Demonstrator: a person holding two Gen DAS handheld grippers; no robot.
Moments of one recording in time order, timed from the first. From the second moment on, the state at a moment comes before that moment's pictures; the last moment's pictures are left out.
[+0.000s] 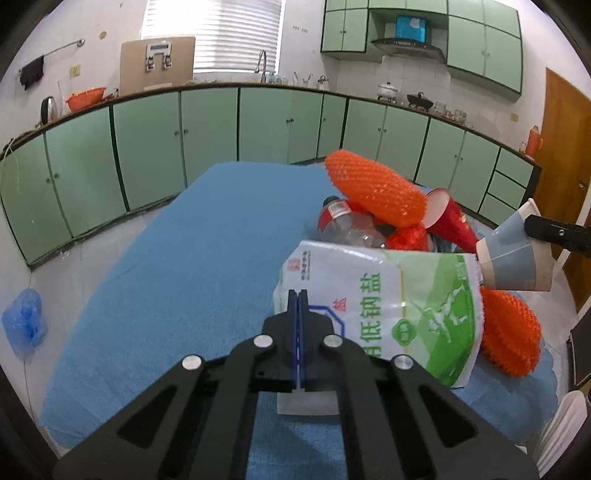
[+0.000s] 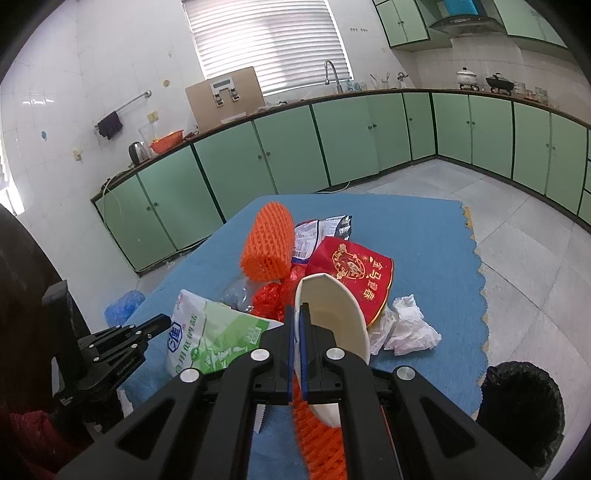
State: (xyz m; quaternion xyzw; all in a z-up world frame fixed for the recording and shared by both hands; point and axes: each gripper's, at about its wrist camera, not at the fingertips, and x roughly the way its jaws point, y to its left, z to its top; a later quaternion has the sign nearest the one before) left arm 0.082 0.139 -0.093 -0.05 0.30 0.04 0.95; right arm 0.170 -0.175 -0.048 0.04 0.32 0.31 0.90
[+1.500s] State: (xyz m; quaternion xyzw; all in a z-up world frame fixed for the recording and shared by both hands) left arm 0.109 0.154 -0.087 -0.09 0.29 -0.03 0.95; right arm 0.166 -0.159 -0.055 0.03 0.33 0.31 0.89
